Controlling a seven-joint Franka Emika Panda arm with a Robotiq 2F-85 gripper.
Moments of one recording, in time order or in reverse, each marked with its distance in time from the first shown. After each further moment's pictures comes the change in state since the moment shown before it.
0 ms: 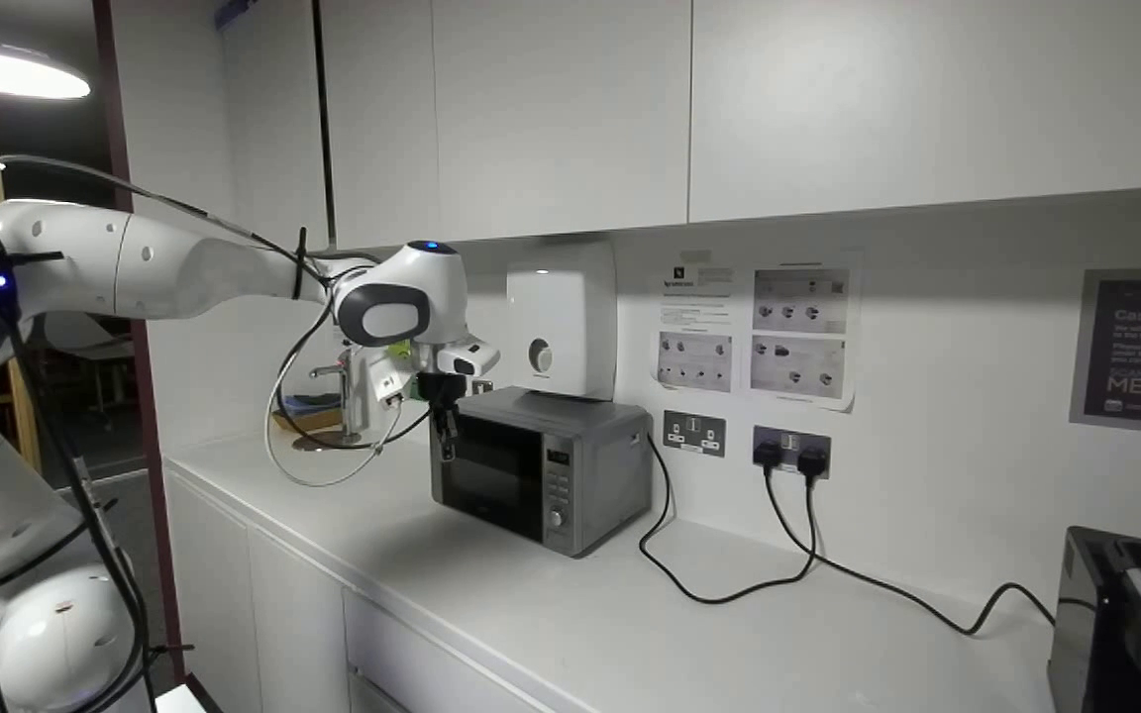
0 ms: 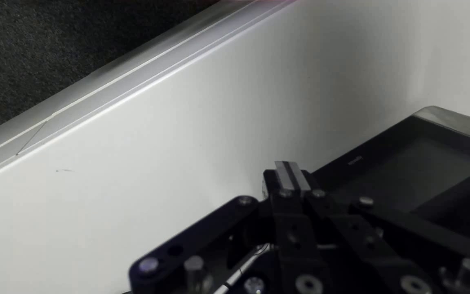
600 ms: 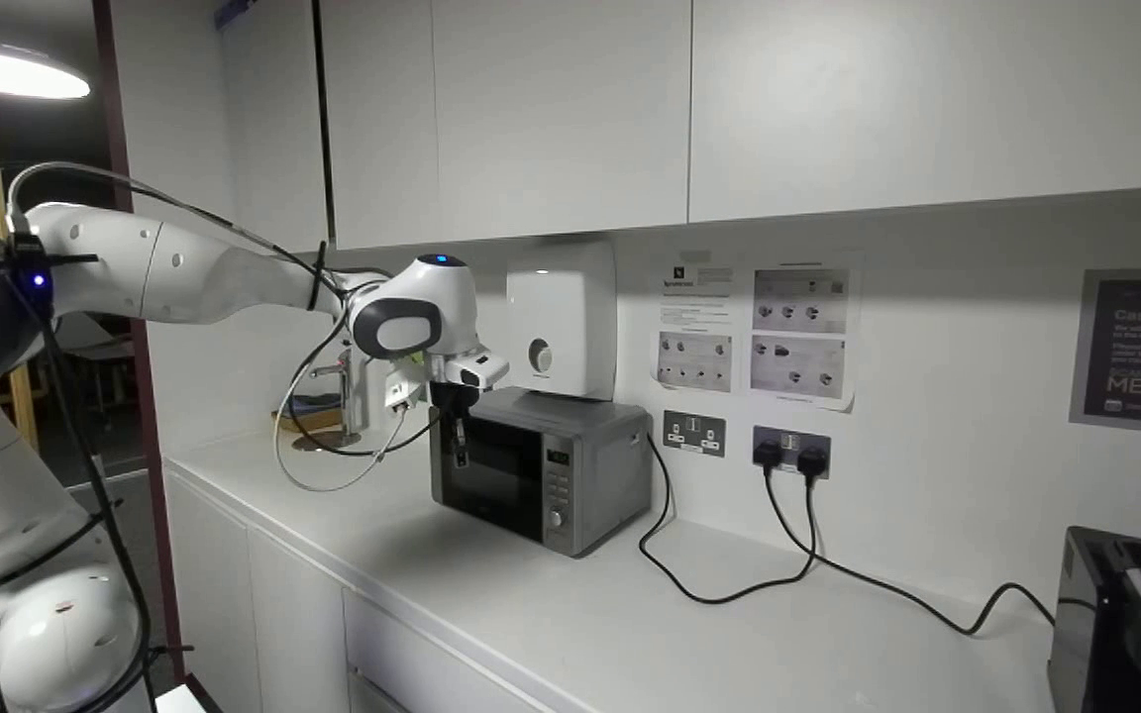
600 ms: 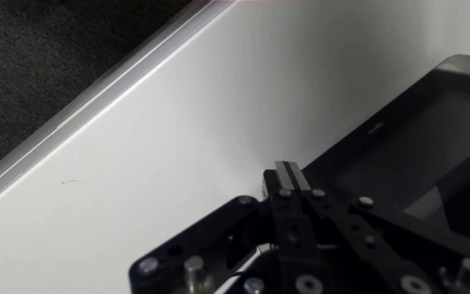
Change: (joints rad) arm 0.002 0.060 0.012 0.002 0.001 0.087 0.150
